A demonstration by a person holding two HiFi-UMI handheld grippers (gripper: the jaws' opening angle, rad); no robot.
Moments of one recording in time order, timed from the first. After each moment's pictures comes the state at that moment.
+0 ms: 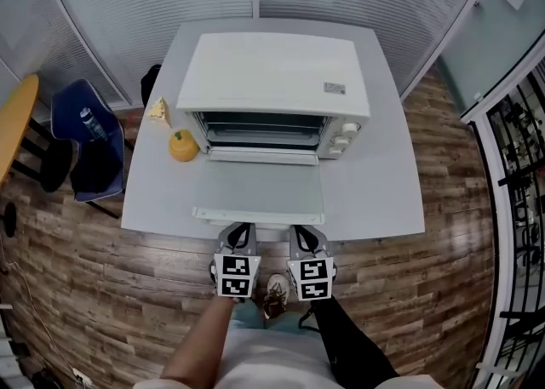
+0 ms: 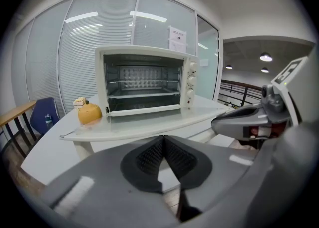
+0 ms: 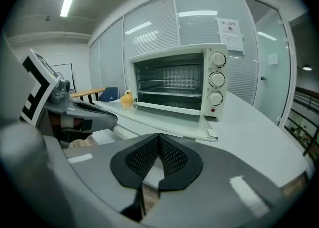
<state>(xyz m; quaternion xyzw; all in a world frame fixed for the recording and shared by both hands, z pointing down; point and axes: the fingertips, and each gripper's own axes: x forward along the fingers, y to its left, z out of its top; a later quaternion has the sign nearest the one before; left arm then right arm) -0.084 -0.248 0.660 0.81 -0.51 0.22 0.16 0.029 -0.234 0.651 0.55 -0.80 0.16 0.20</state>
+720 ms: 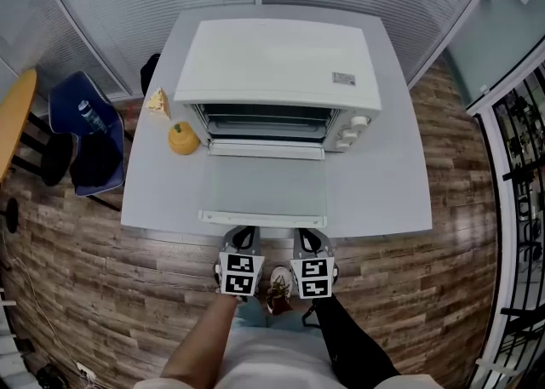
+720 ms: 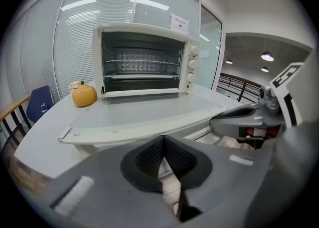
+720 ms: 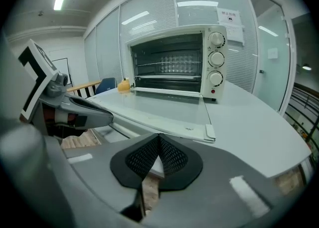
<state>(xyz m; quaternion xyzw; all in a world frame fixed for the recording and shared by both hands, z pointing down) -0.083 -0.234 0.707 0.81 -0.49 0.26 0.21 0.033 -0.224 0.702 0.55 -0.78 0.19 0.24</state>
